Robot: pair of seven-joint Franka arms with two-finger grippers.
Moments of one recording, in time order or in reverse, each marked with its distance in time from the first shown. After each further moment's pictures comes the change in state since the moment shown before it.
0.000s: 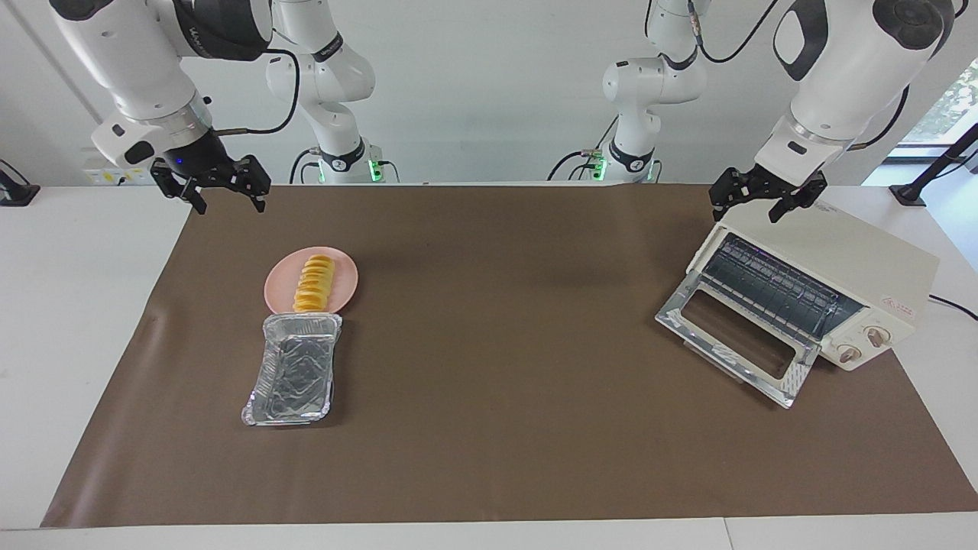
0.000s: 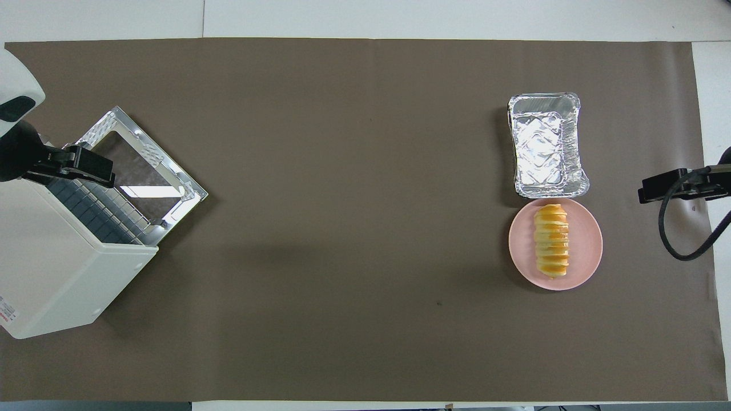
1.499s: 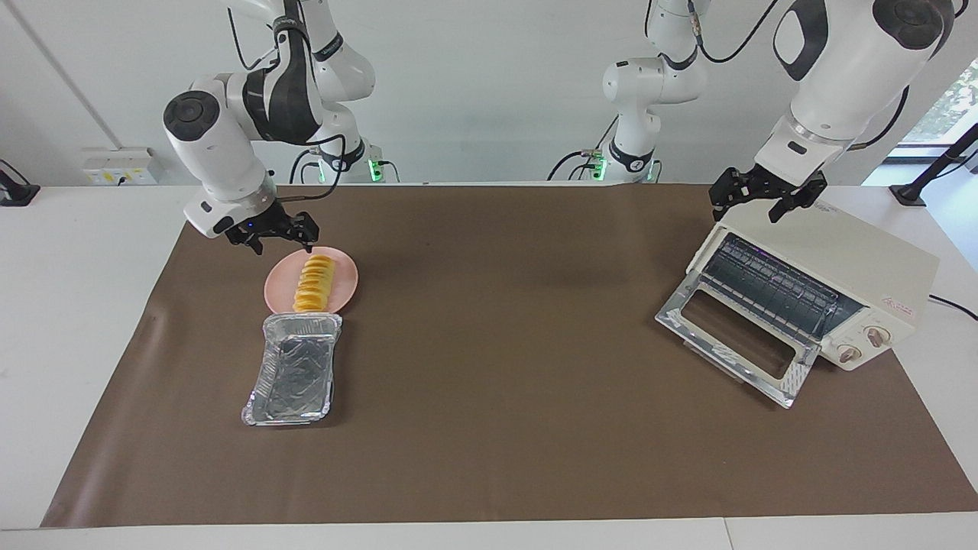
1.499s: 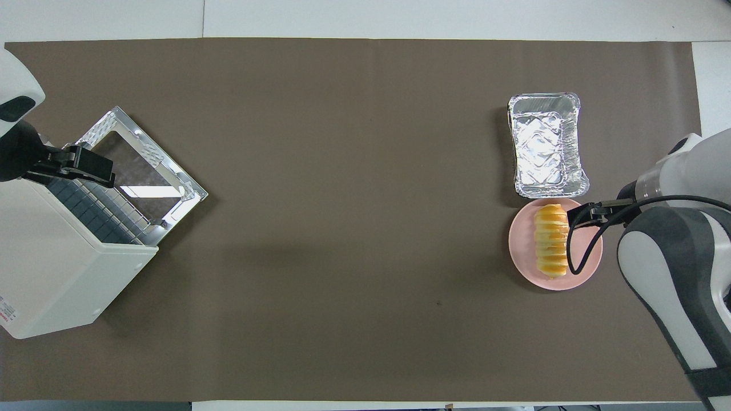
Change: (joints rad) left arm 0.000 0.000 0.000 0.000 0.000 0.000 0.000; right arm 0.052 -0.007 0.003 -0.403 0.000 0.328 0.055
